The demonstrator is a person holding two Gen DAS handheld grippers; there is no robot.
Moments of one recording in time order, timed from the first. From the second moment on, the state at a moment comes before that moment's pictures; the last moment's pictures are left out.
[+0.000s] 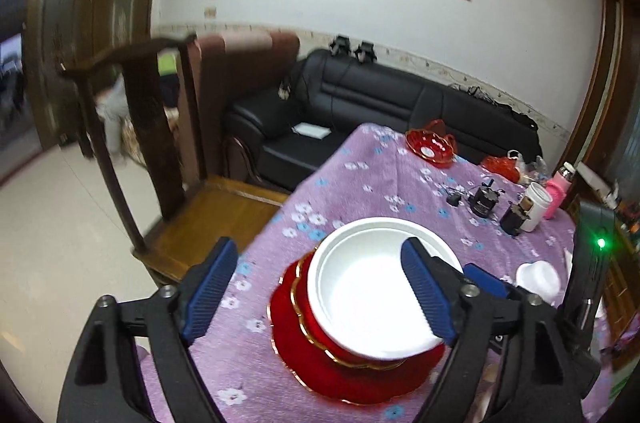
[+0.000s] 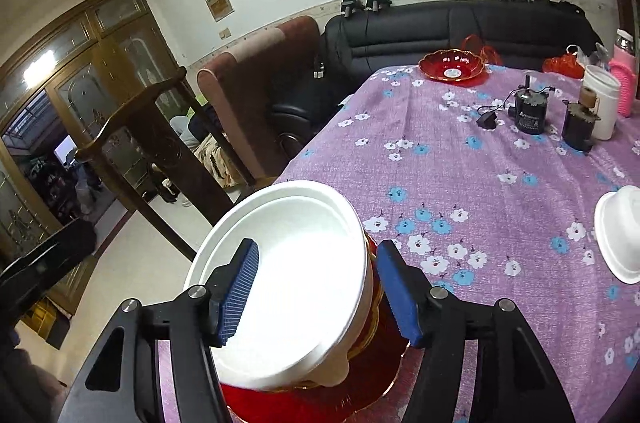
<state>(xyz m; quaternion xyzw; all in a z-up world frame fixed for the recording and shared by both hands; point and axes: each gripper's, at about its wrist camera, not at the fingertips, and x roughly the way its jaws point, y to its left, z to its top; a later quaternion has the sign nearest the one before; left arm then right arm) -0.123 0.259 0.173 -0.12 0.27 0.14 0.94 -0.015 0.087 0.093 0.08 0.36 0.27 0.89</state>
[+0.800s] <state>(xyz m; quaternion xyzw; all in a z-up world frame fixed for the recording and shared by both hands) -0.154 0.156 0.184 0.01 0.25 0.15 0.95 -0.054 -0.028 0.093 0.12 0.34 0.22 0.91</state>
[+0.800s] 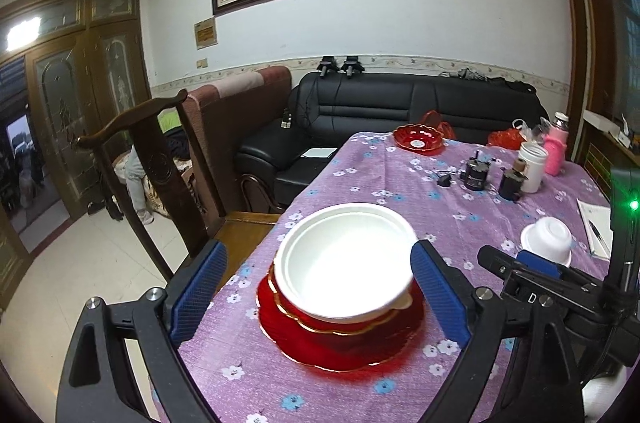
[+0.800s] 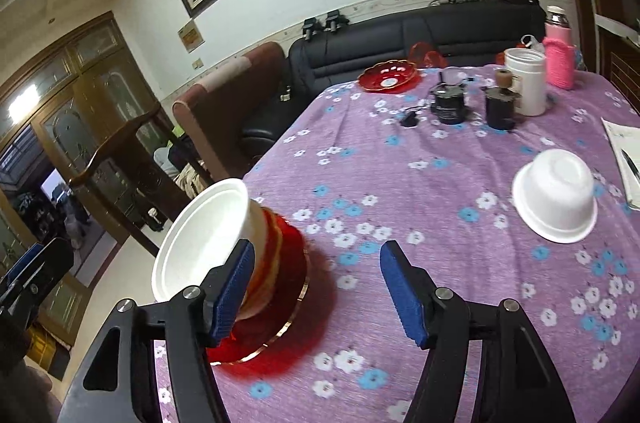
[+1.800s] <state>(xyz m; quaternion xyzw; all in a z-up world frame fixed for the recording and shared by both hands) -0.100 0.020 0.144 0.10 0.31 0.05 0.94 -0.025 -0.187 0.071 0.19 0.32 0.10 0.92</state>
